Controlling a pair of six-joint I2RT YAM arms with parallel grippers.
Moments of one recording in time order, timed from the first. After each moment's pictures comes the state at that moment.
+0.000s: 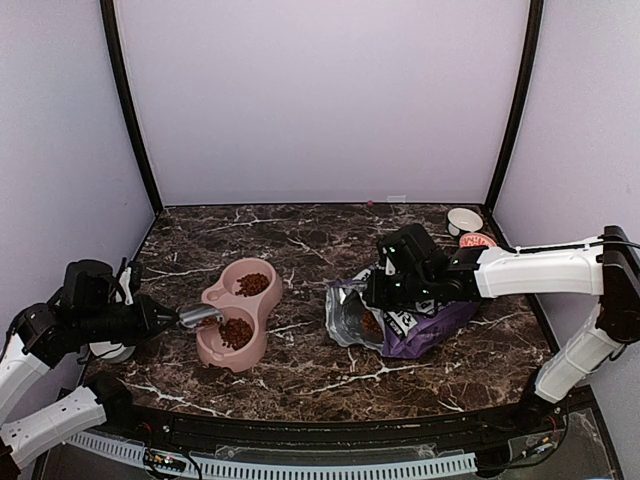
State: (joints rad) left arm -0.48 0.45 0.57 -0.82 0.14 -0.82; right arm 0.89 1.53 0.95 -0.24 0.06 0.78
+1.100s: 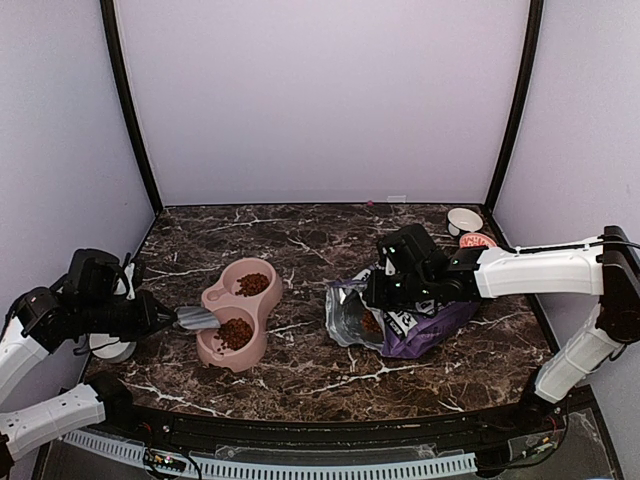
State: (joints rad) left arm -0.48 0.55 0.65 -0.89 0.12 -0.79; right arm 0.89 1.53 0.95 -0.23 0.06 0.77
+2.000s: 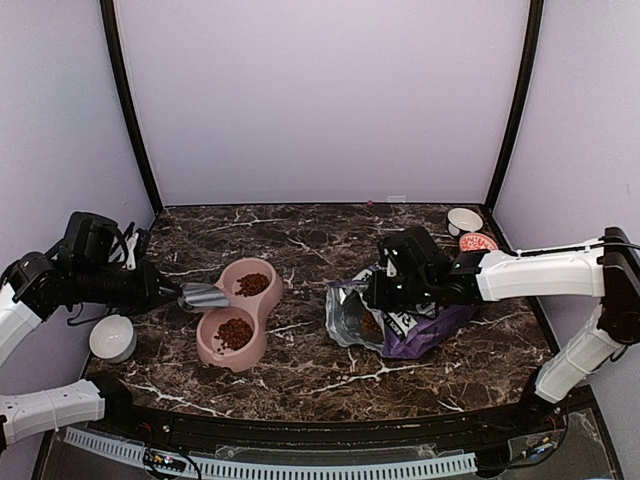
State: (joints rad) left arm -0.48 0.73 0.89 -0.96 0.18 -0.76; right arm 0.89 1.52 0.92 -0.19 0.06 0.77
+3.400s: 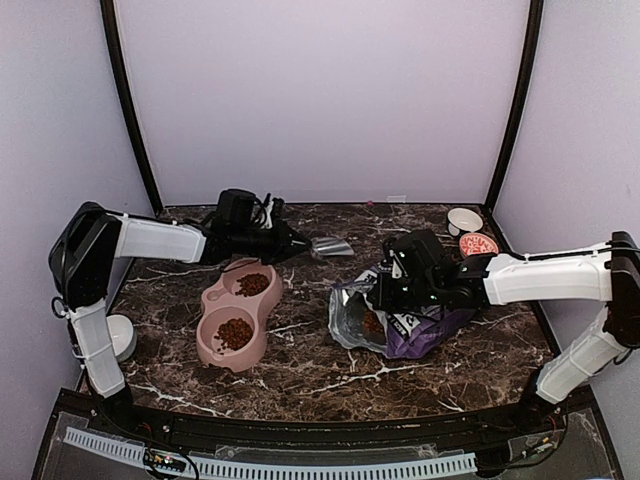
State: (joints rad) left arm -0.56 1.86 1.18 0.20 0.53 -0.83; right arm 0.88 1.47 0.88 -0.17 0.06 0.76
